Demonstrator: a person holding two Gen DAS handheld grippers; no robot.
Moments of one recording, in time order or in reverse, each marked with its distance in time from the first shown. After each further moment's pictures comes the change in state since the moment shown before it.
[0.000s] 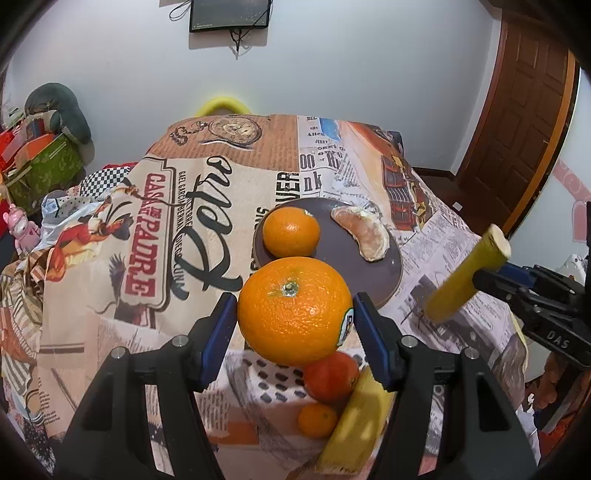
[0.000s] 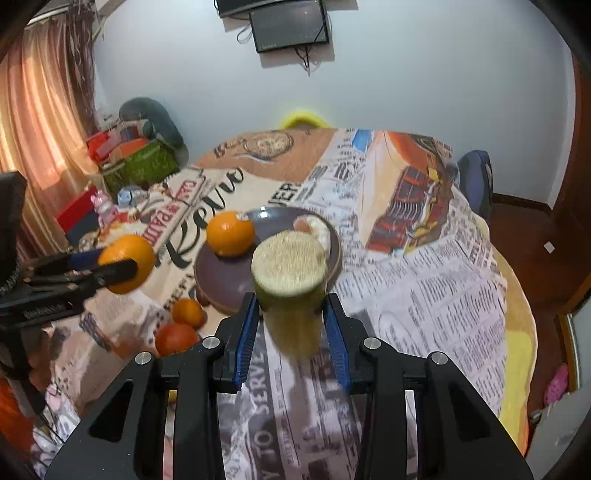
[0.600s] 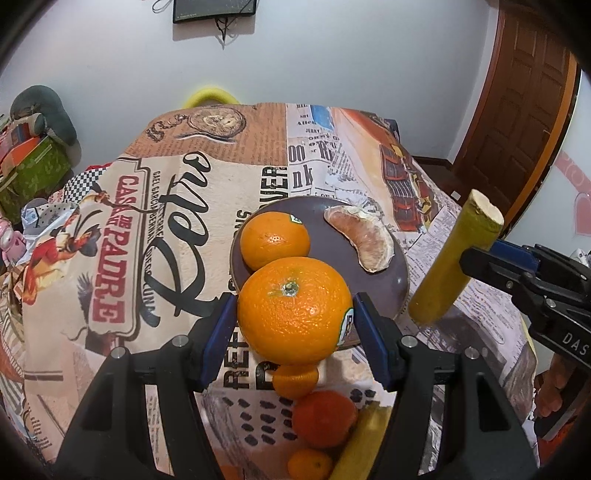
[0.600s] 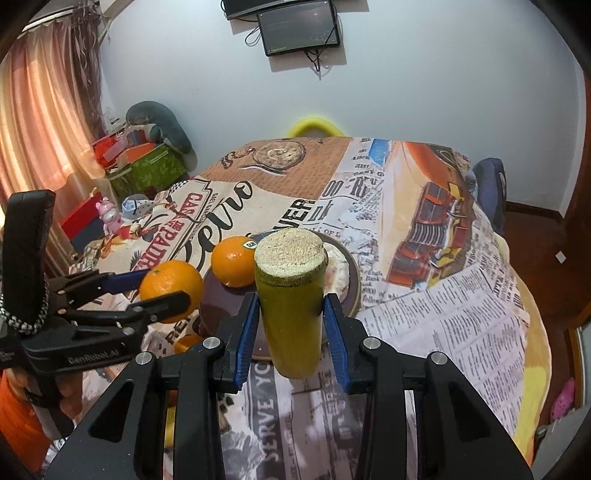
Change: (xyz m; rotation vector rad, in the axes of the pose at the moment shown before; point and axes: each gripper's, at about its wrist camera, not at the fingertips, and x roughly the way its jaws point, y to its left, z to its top) left arm 0.051 -0.011 0.019 0.029 0.050 -0.015; right arm 0.032 0.007 0.027 -0.014 -0.009 0.039
